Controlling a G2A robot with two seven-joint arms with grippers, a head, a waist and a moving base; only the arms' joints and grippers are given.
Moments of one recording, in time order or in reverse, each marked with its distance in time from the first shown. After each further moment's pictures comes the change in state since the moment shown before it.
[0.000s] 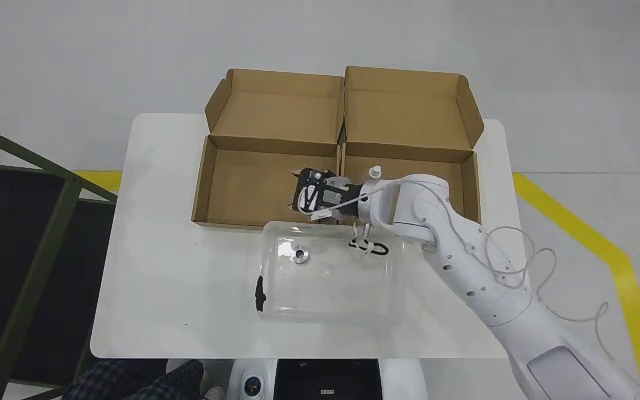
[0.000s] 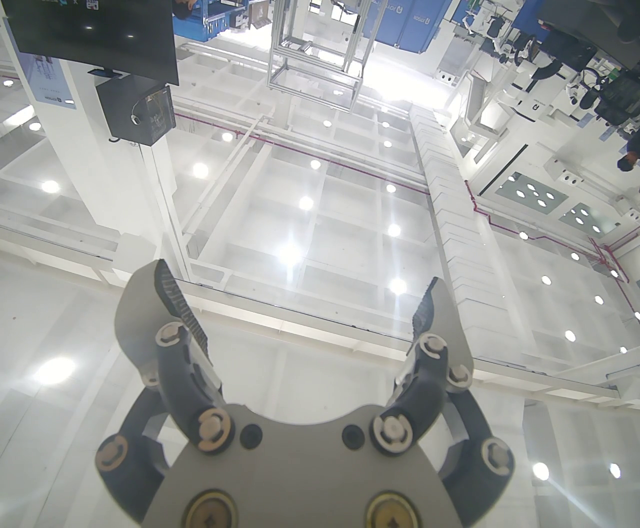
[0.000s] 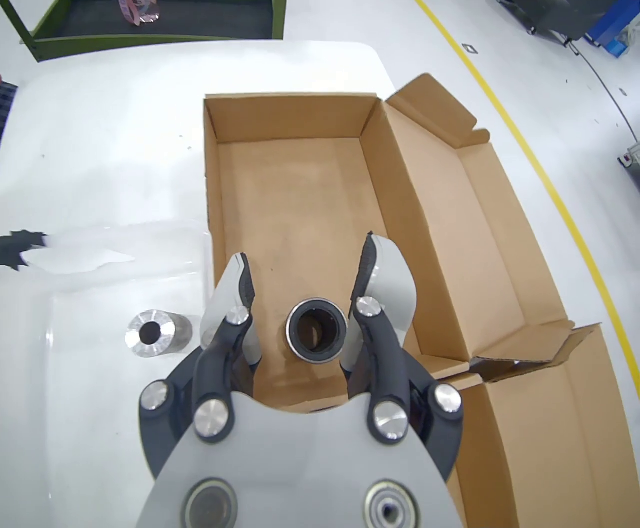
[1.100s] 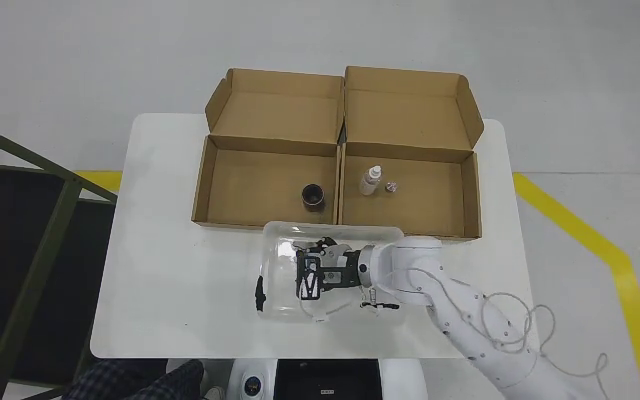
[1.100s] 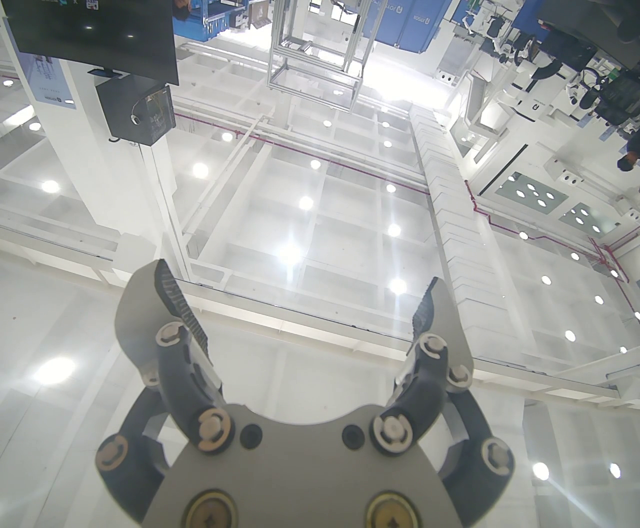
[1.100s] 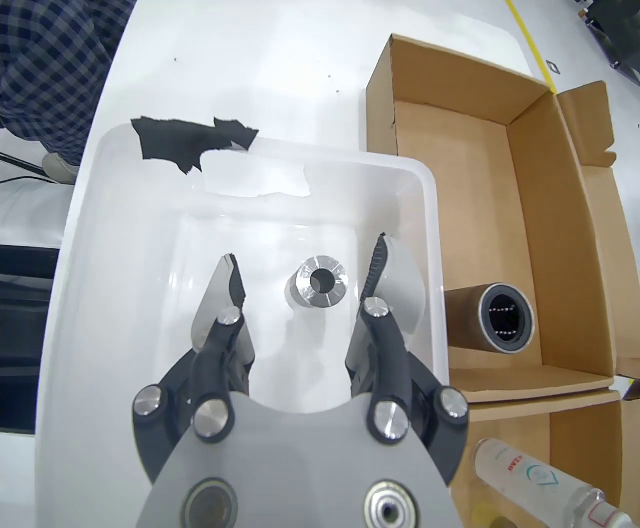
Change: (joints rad) left arm 0.000 0.000 0.000 0.000 0.000 0.000 0.000; right arm -0.272 0.059 -0.003 -0.165 -0.253 -0.133 -0.038
